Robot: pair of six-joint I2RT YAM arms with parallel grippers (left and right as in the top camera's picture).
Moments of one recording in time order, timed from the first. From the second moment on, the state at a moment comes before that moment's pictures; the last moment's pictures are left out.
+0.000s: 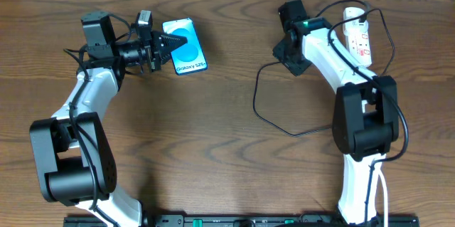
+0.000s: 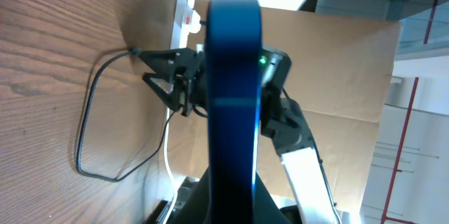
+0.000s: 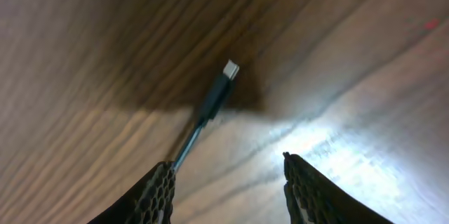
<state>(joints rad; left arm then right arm) 0.14 1.82 1.13 0.09 1.36 -1.09 0.28 2.20 1.72 -0.86 0.09 1.10</state>
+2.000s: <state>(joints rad) 0.01 1.82 1.13 0.09 1.42 -0.88 0.25 2.13 1.76 -1.70 -1.16 -0.97</state>
